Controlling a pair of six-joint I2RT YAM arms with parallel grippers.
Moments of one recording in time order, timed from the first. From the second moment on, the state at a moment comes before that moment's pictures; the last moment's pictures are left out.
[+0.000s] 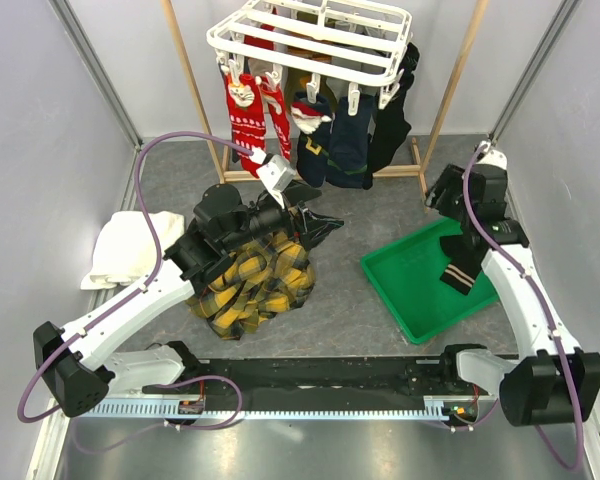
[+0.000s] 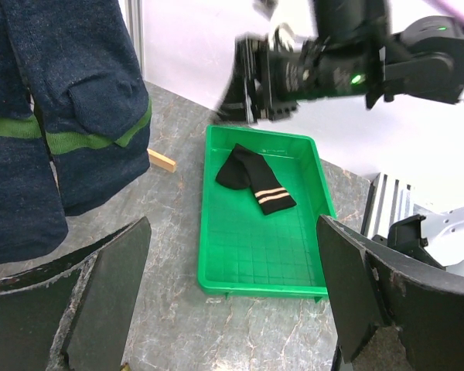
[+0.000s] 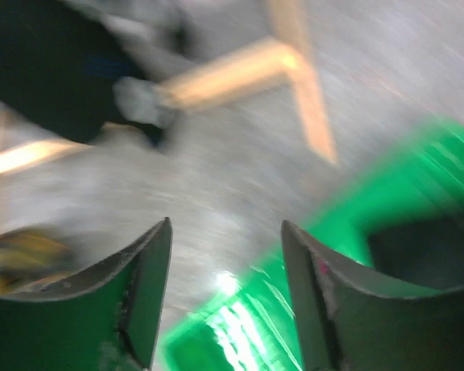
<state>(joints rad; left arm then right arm) -0.78 1.14 1.06 0.13 0.32 -0.17 0.05 1.14 1.00 -0.38 0.11 0.42</state>
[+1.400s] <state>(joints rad) -0.78 1.14 1.06 0.13 0.33 -0.17 0.05 1.57 1.17 0.49 -0.59 0.20</state>
